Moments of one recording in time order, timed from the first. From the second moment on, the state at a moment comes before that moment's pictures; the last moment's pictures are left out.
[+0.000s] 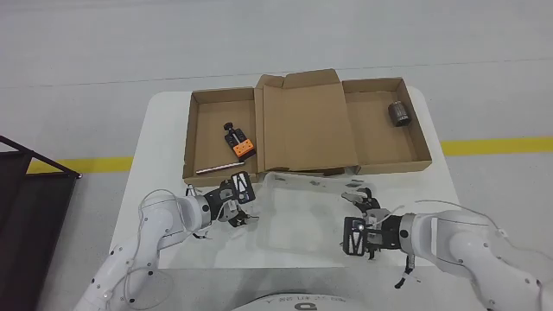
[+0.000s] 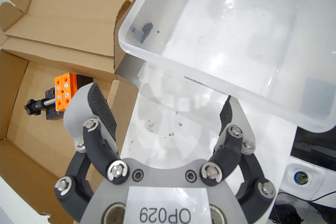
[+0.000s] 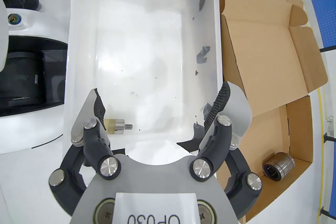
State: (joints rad) left arm 1.63 -0.99 -1.21 -1.88 1.45 -0.74 -0.34; right arm -1.94 -0.77 1.43 -2.24 -1.46 -0.82 0.41
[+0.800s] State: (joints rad) left arm 1.63 -0.99 -1.21 -1.88 1.45 -0.74 -0.34; right arm -1.60 -0.78 1.12 -2.14 -1.11 -0.82 1.00
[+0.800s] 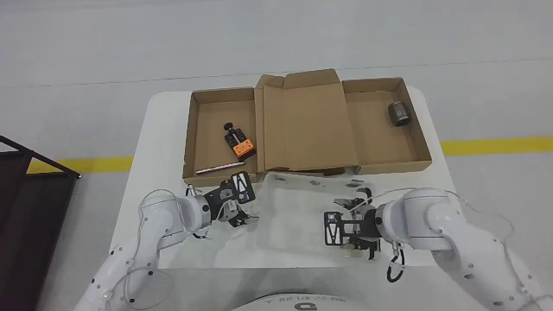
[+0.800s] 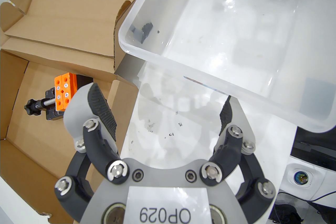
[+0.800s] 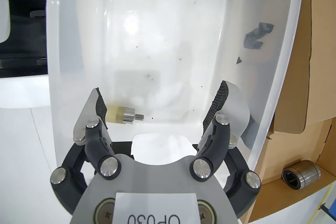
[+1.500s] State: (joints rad) left arm 1.63 -0.99 -1.21 -1.88 1.45 -0.74 -0.34; right arm -1.28 -0.72 0.72 -2.07 -1.01 -0.61 1.22
